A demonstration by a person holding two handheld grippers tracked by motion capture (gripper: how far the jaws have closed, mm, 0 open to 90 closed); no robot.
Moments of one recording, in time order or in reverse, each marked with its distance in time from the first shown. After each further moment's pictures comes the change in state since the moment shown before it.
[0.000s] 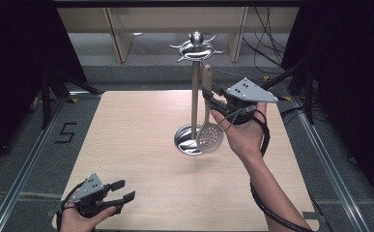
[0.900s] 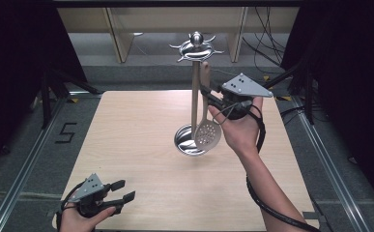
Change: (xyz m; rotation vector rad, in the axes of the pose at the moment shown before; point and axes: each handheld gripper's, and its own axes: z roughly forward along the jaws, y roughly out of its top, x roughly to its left) left arm -0.001 0.000 0.000 -0.005 -0.002 -0.008; right arm -0.002 0.003 0.013 0.011 -0.023 -0.001
